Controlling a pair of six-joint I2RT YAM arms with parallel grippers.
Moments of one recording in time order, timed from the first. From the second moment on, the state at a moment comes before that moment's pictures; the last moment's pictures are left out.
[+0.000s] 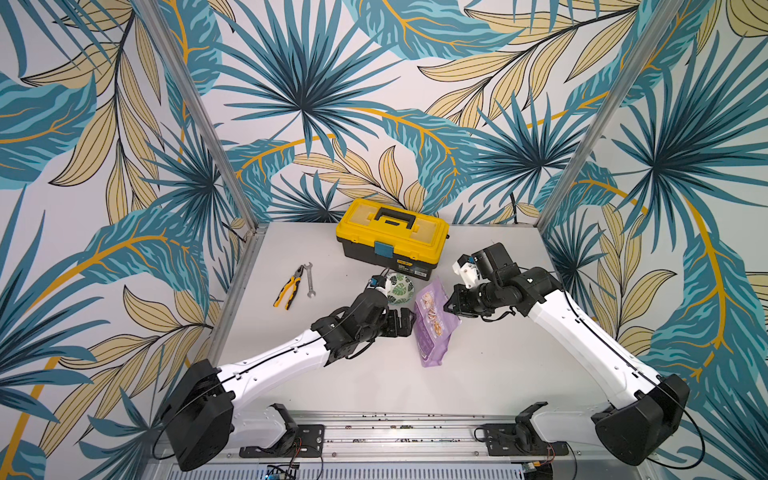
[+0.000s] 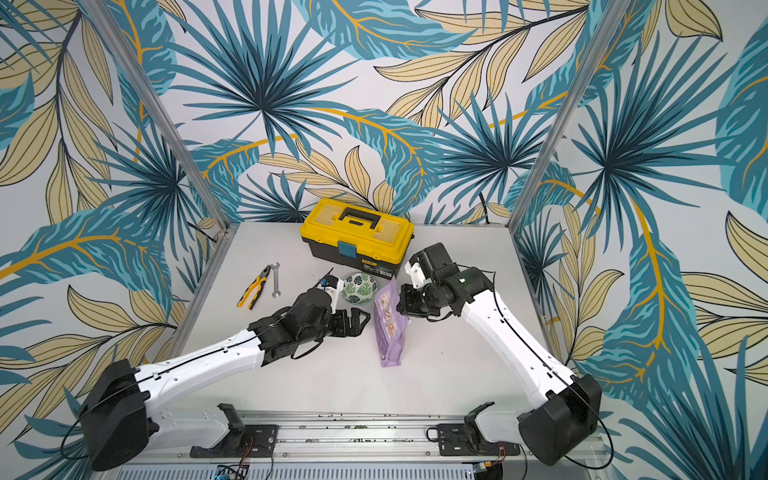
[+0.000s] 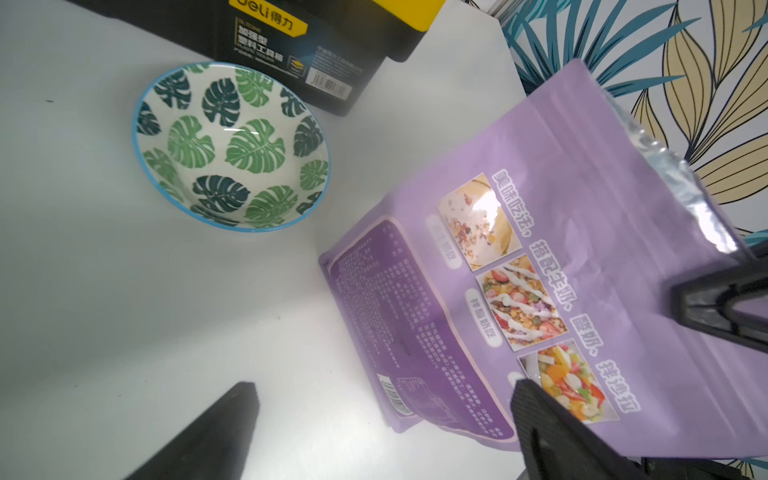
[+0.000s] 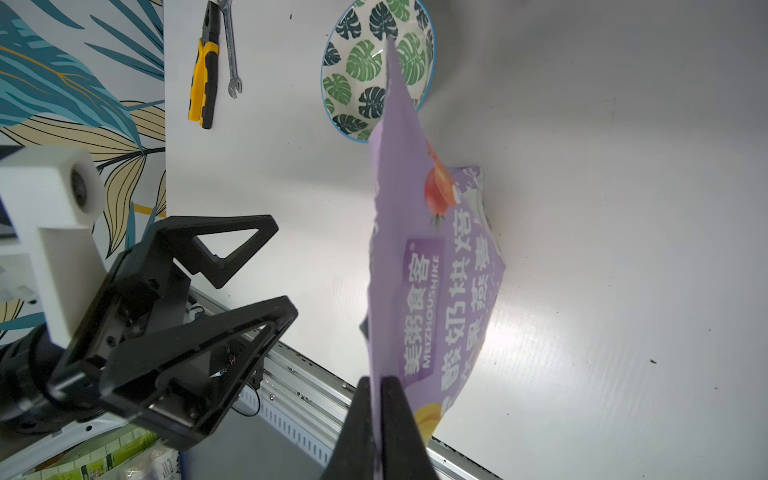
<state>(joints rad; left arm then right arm) -0.83 1.33 0.86 -0.18 0.00 -0.73 0.60 1.33 1.30 -1.01 -0.32 0.51</state>
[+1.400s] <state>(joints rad) -0.86 1.49 0.91 -0.13 -0.05 -0.73 0.57 1.33 1.37 -0.96 -0.18 0.52</state>
